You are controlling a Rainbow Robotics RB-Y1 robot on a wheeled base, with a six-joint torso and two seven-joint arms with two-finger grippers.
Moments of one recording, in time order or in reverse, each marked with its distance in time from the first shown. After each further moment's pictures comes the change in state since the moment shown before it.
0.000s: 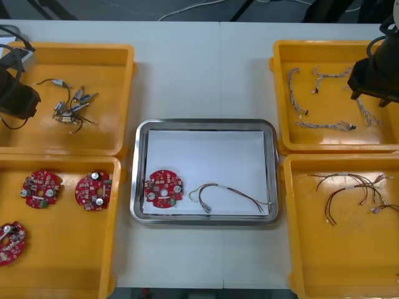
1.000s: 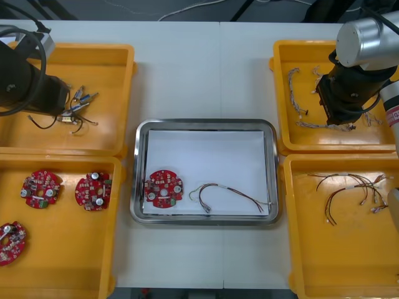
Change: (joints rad) right arm -0.001 0.183 0.000 0.211 0.128 -0.217 -0.935; left arm 0.071 -0.079 -0.020 -0.499 0.043 0.176 0.432
